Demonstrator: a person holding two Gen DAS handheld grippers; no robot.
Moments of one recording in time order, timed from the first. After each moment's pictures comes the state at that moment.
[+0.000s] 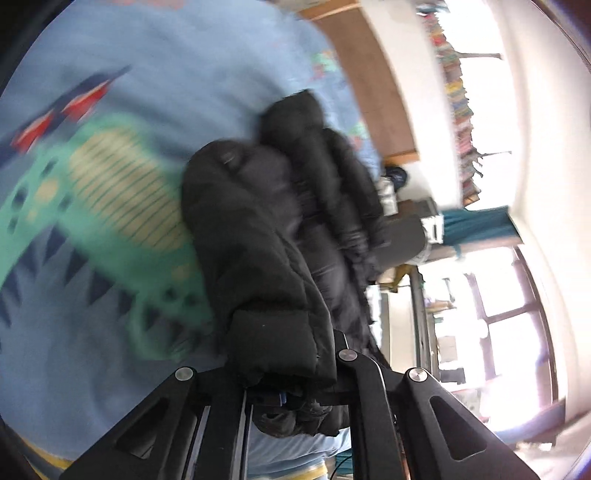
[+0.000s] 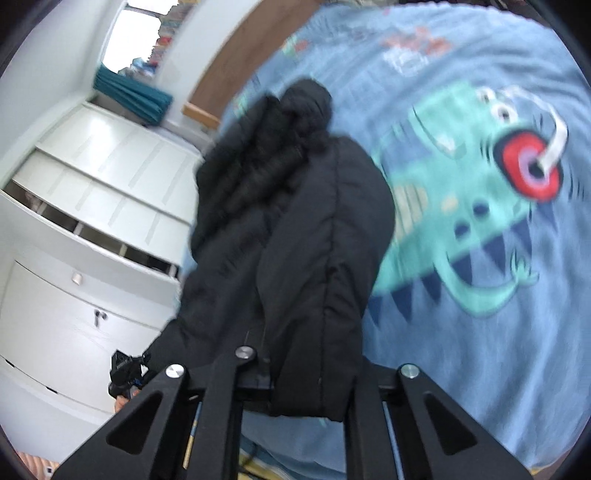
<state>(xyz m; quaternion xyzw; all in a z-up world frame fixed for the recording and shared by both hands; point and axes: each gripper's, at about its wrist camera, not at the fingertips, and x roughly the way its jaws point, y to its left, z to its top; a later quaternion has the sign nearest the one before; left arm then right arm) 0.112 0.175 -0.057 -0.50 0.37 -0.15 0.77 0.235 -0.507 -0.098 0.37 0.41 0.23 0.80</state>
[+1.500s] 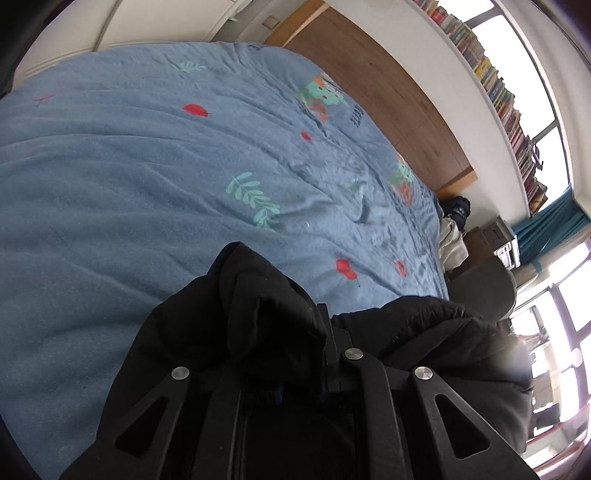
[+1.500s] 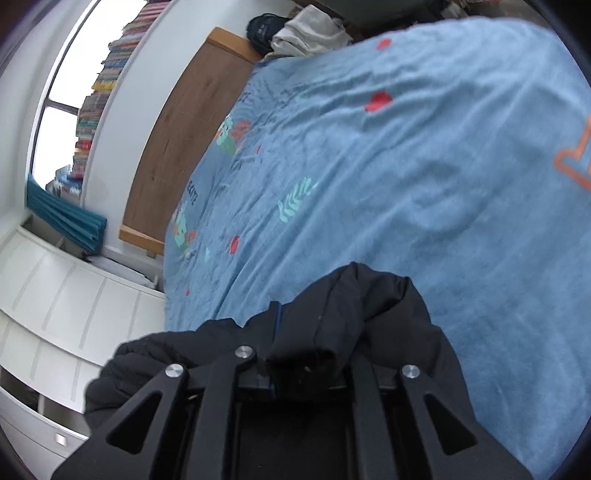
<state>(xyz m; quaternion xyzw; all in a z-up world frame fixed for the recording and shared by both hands) 0.587 0.202 -0.066 -0.37 0.36 -0.04 0.86 0.740 -0.470 -0.136 0.49 0.34 0.07 0.80</state>
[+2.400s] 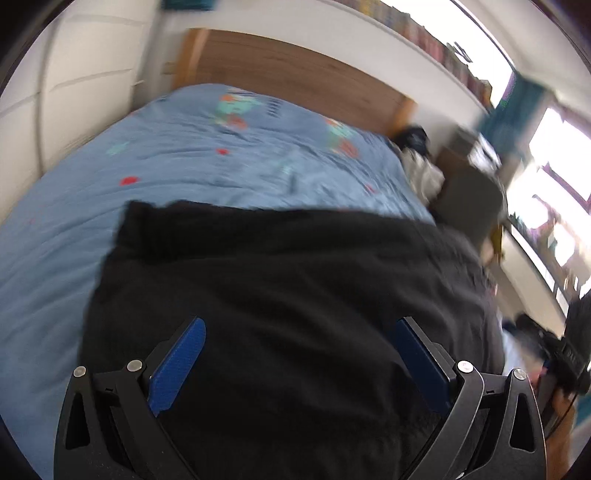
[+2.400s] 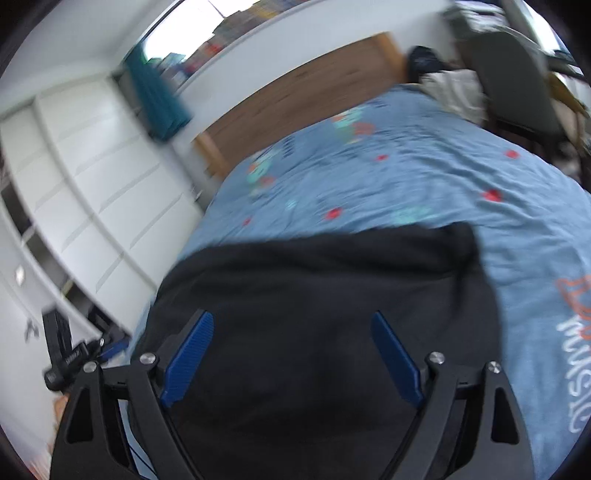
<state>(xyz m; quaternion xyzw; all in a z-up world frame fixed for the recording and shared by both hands) 0.518 0.062 0.018 -0.13 0.36 -0.09 0.92 0.636 -0.322 -0.011 0.16 0.32 0.21 0.91</state>
